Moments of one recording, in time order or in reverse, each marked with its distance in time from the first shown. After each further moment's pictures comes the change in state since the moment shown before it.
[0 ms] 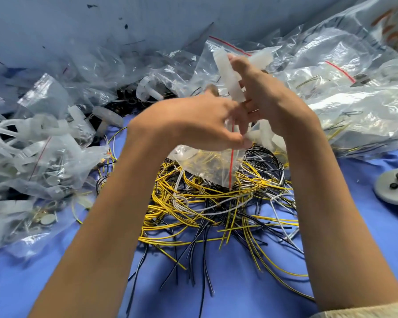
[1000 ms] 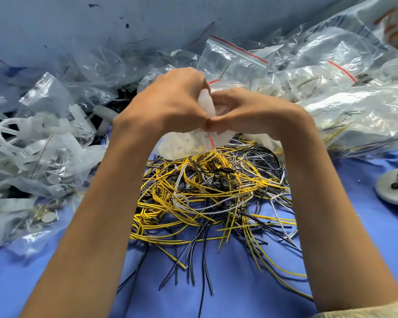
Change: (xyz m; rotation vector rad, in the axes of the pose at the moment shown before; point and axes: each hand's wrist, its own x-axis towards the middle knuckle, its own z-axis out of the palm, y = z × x) left_hand 0.003 -0.025 -0.005 -0.017 0.352 -0.213; right_hand -0.021 -0.008 0.011 -0.475 -0.461 -0.258
